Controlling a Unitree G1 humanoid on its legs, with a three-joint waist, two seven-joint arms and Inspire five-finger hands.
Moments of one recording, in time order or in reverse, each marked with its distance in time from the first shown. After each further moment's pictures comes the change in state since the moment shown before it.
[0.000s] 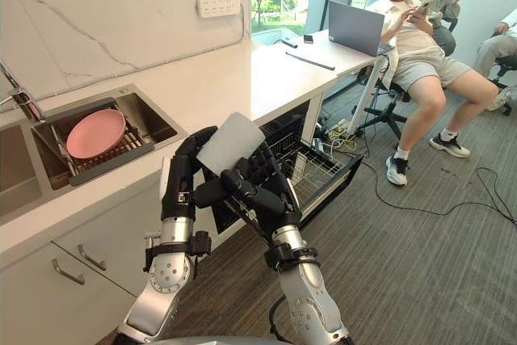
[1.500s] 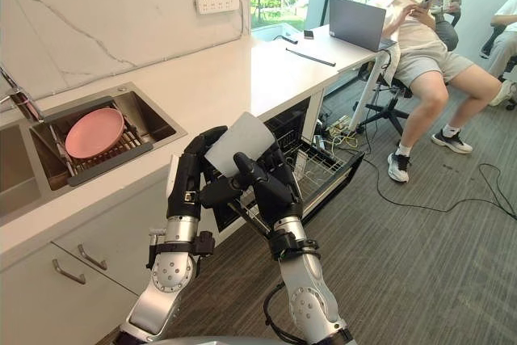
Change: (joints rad) left arm 0.005 -0.002 -0.028 0.000 0.018 0.000 -0.048; right arm -0.041 0.027 -0.032 -0.008 0.170 -0.003 -0.002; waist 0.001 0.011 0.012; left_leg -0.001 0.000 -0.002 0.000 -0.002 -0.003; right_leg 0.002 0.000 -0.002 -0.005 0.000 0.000
